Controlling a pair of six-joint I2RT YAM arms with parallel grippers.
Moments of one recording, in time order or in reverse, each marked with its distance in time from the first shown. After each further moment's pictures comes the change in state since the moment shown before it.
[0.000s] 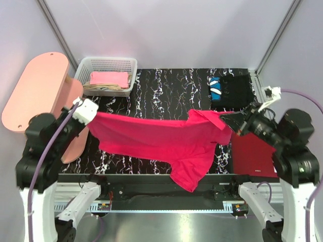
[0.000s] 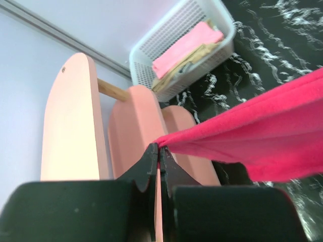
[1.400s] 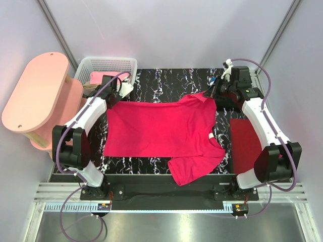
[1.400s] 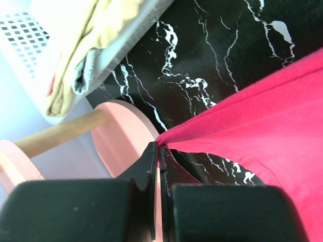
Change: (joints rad) left arm 0.008 0.892 -0.165 0.478 -0.192 0.071; right arm 0.001 0.742 0.000 0.274 0.162 -0.039
